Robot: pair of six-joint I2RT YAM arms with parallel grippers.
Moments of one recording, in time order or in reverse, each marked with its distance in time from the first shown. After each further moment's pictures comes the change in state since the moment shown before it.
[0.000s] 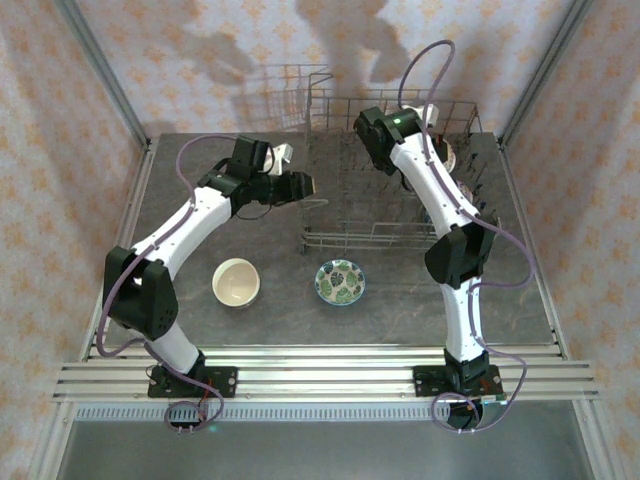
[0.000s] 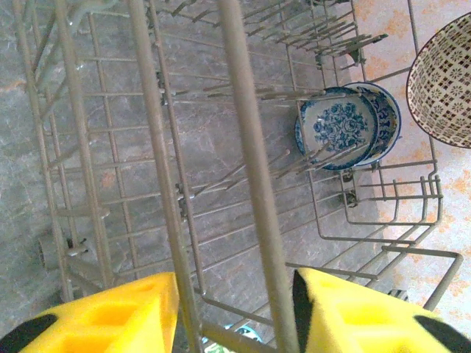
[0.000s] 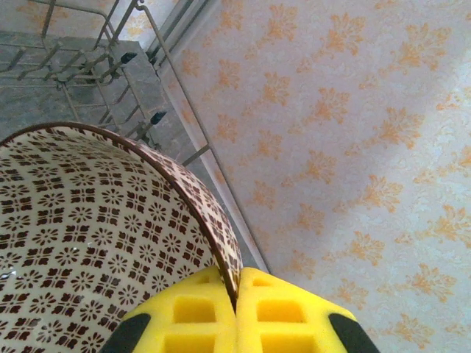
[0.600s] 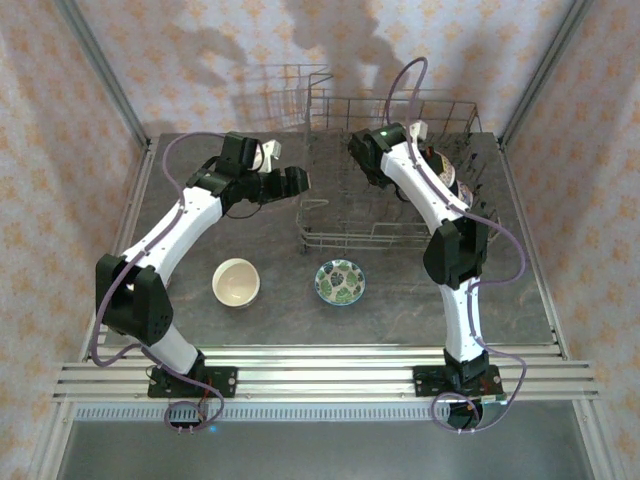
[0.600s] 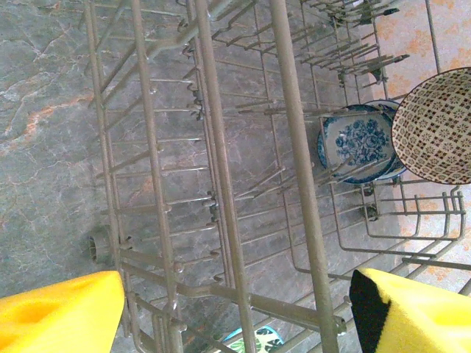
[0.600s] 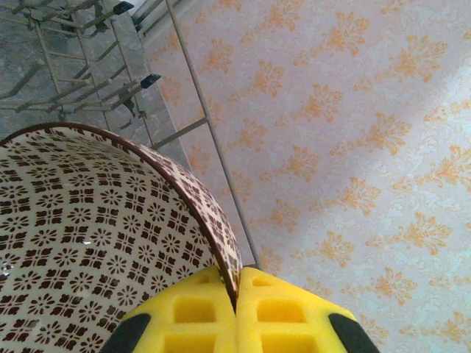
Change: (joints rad) left arm 0.040 -0.042 0.005 -0.049 -0.054 0.027; right arm 0.014 0.000 -0.175 0.000 0.060 0.000
